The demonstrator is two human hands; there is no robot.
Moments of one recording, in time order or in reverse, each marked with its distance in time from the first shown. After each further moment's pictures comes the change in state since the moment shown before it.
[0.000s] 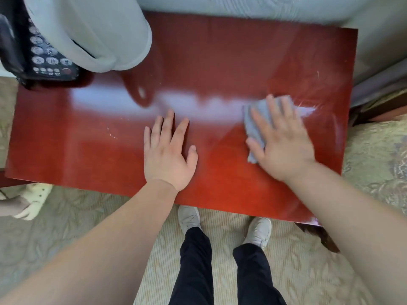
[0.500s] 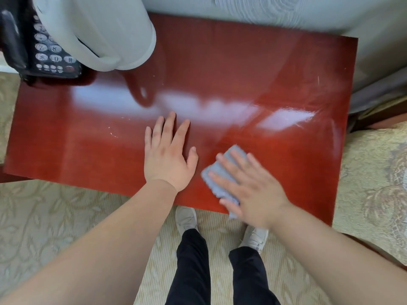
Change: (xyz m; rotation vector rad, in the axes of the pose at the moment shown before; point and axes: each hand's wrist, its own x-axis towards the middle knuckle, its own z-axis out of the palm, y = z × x) left_hand 0.000 0.000 0.001 -0.008 -0.001 0.003; right_hand -0.067 -0.055 0.016 0.057 -0.084 -0.440
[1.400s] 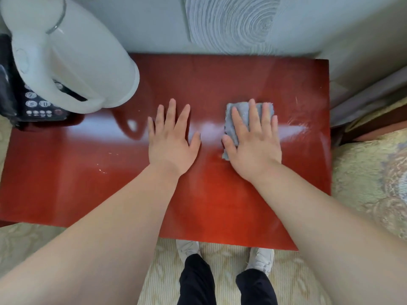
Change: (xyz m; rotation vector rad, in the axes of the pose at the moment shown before) left_hand 0.105 0.033 0.001 0.023 -0.087 0.022; right_hand 0.101 0.077 -0.047 0.080 0.003 0.701
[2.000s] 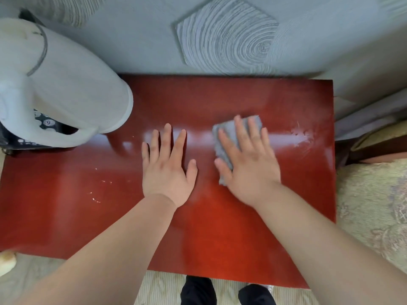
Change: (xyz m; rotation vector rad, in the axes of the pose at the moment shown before) left_hand 0.003 0.003 0.000 0.100 -0.037 0.000; right_hand 0.025 0.008 -0.005 -0.047 -0.004 -0.180
